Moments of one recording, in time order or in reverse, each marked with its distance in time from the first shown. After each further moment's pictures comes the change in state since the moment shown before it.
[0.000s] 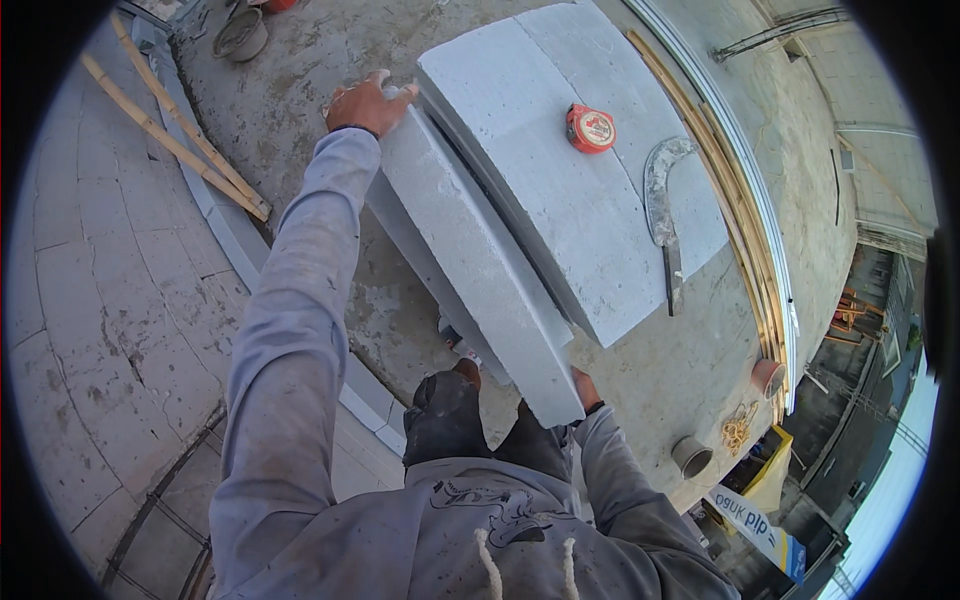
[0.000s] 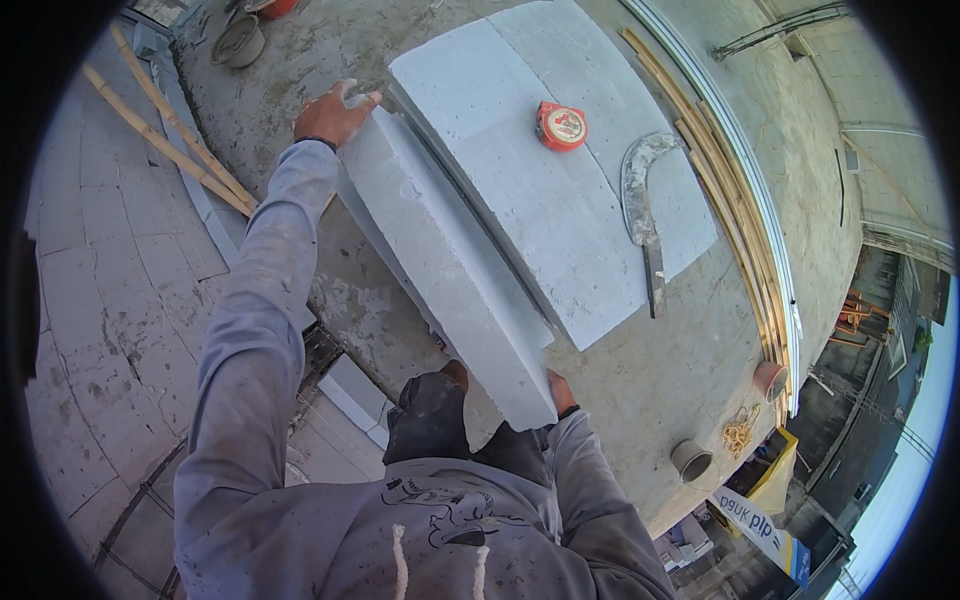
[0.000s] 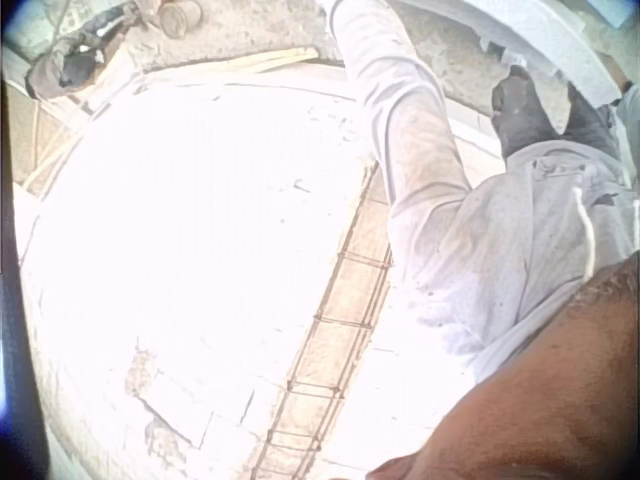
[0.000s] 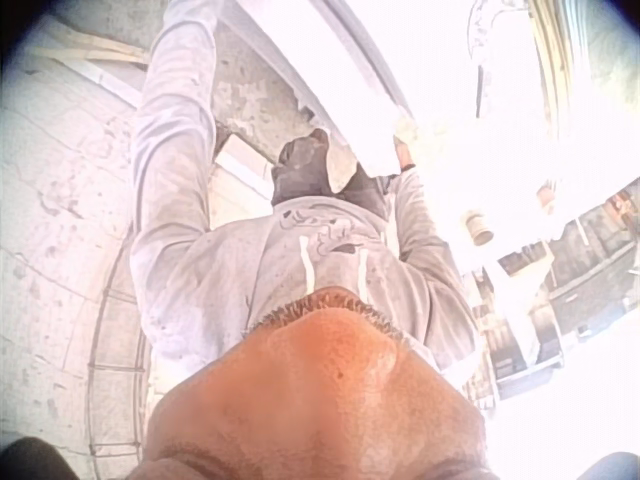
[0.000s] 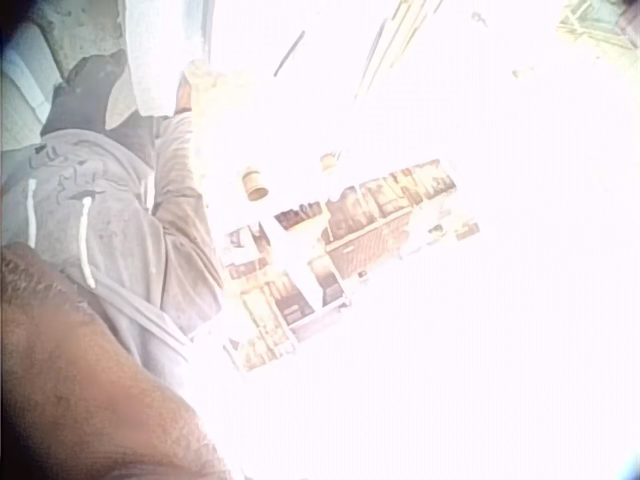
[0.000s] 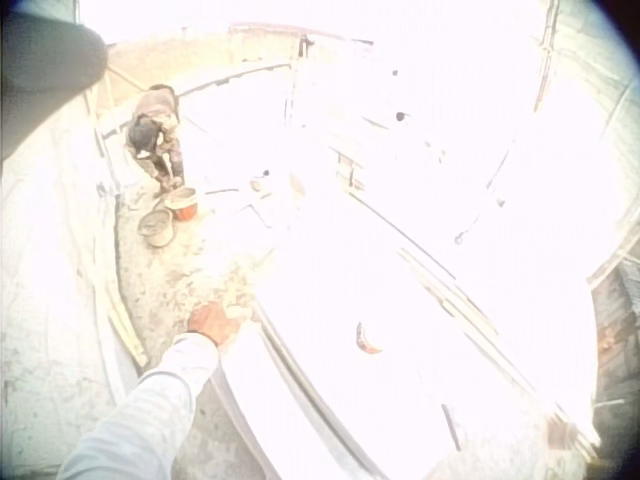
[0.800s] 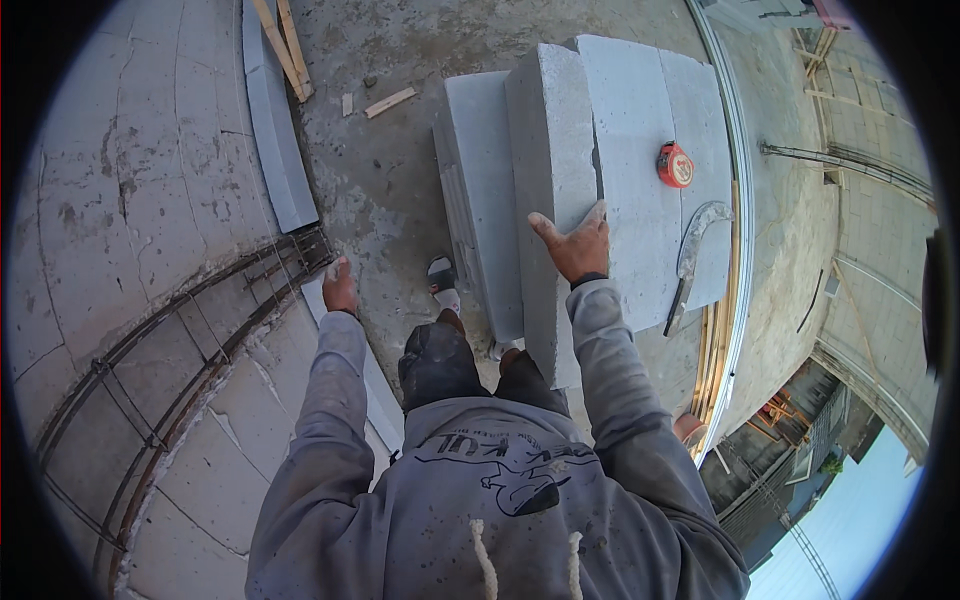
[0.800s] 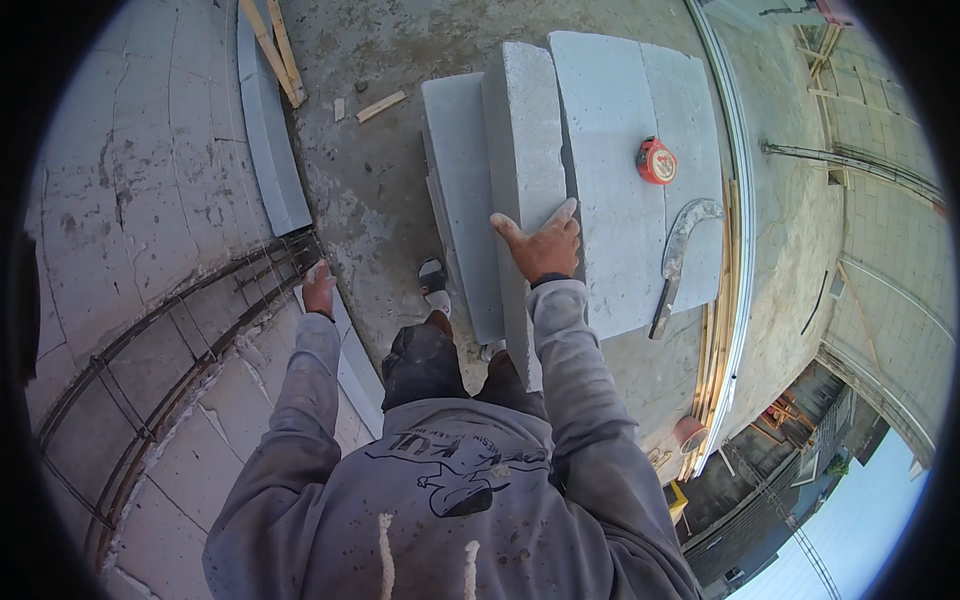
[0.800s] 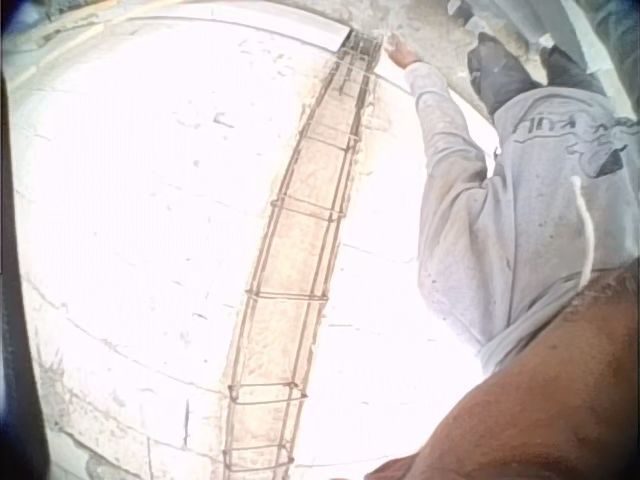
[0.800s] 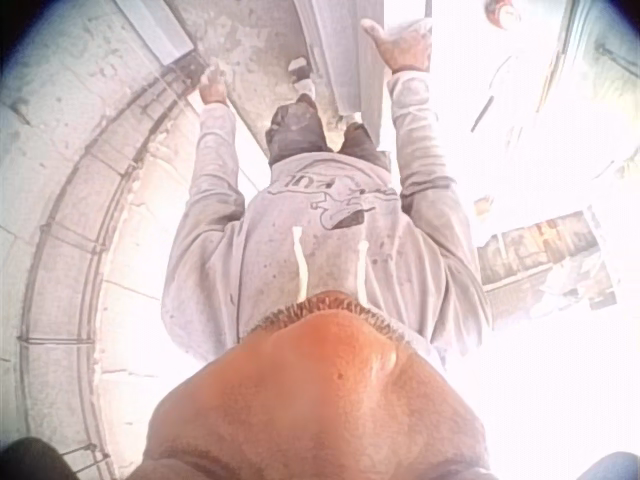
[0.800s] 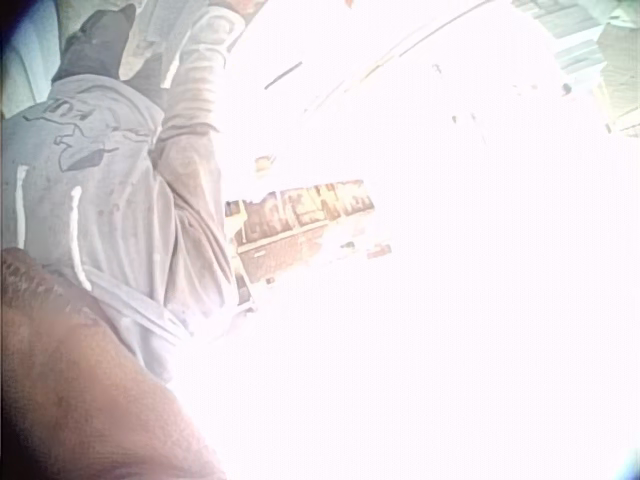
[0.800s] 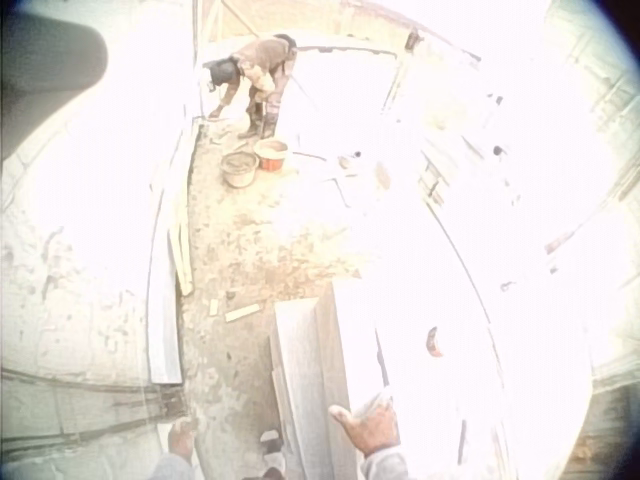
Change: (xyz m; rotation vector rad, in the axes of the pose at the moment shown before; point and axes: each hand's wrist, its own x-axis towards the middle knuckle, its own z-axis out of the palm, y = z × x) left_hand -0.352 -0.265 0.252 -1.332 0.253 -0.931; right_hand -0.041 -0.120 0.309 -1.668 0.606 -0.899
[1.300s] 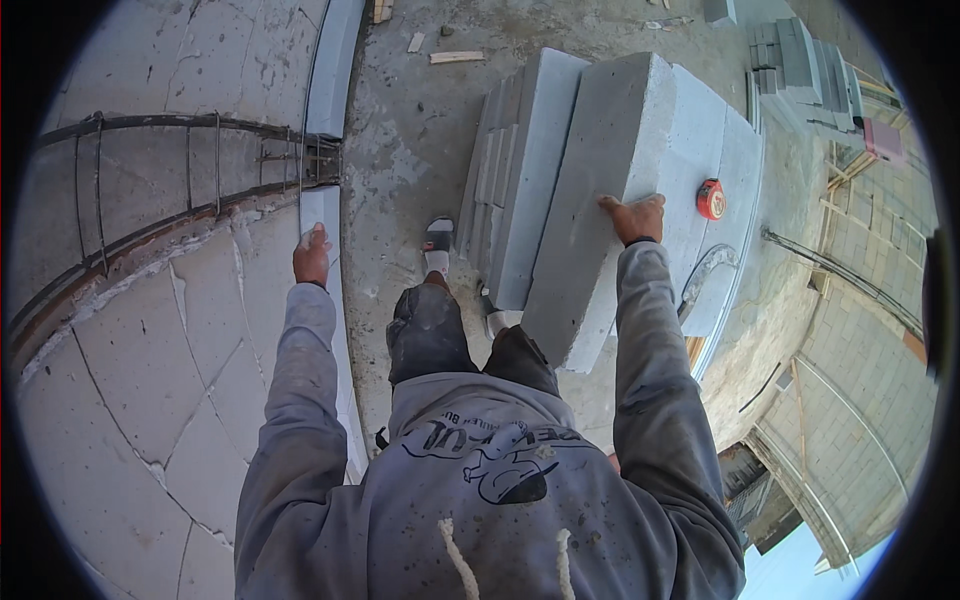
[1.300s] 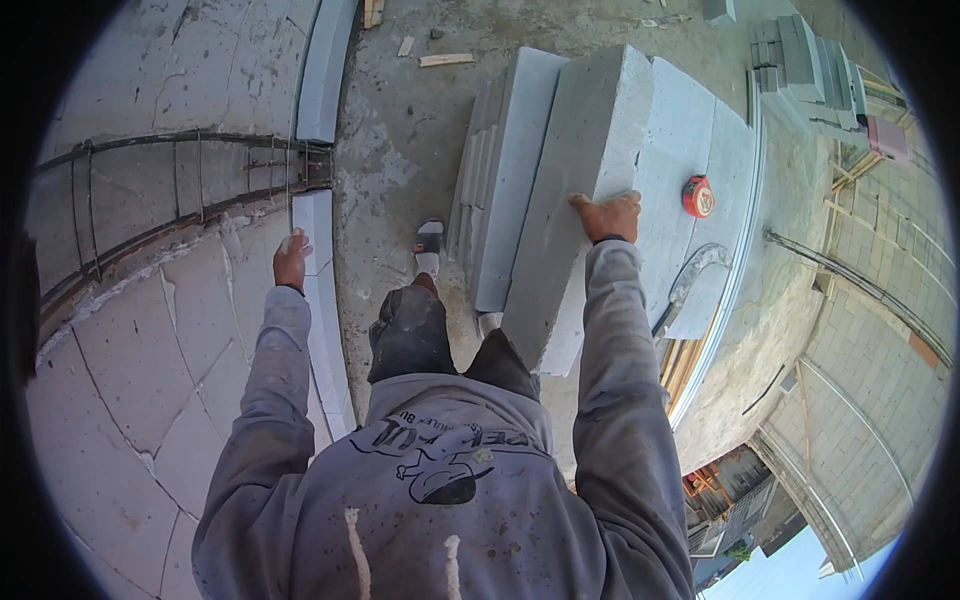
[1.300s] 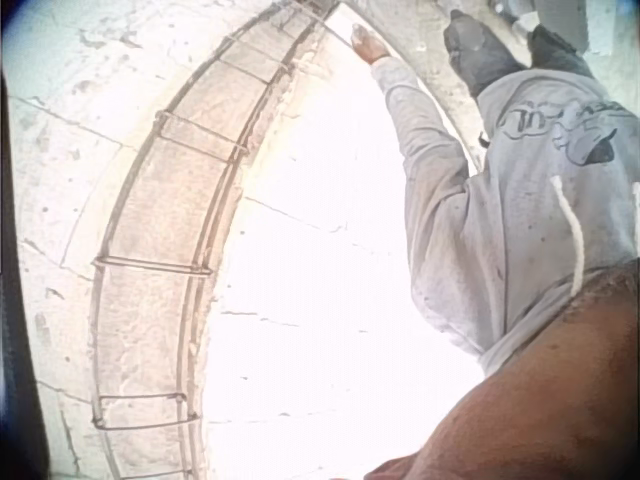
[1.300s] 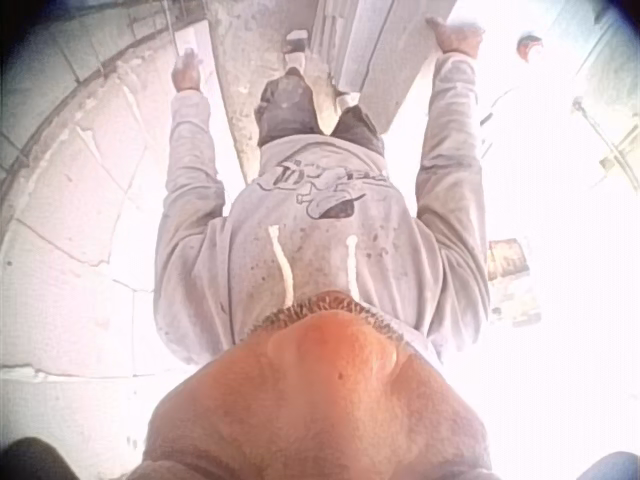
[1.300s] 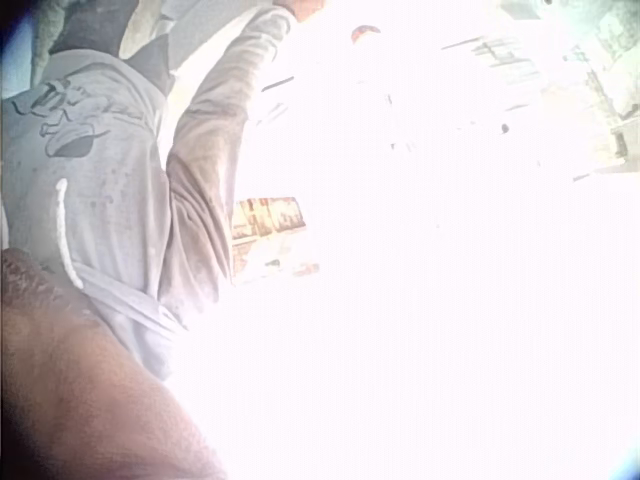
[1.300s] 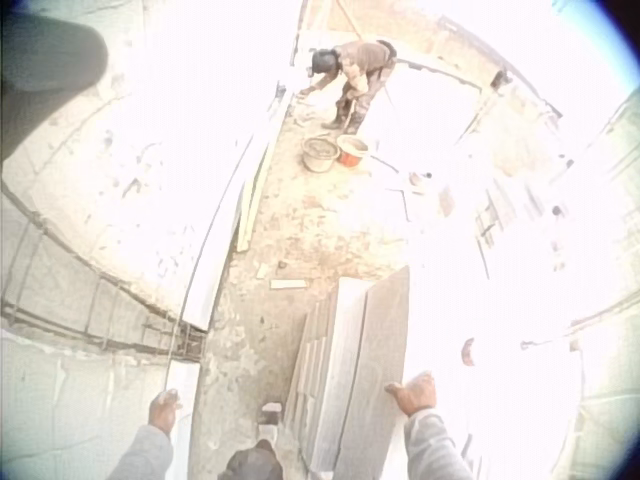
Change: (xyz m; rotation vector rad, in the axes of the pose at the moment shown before) left_hand -0.072 -0.053 -0.108 -0.116 0.155 -0.081; right_hand 0.019 -0.006 -0.012 -0.131 -0.077 -0.106
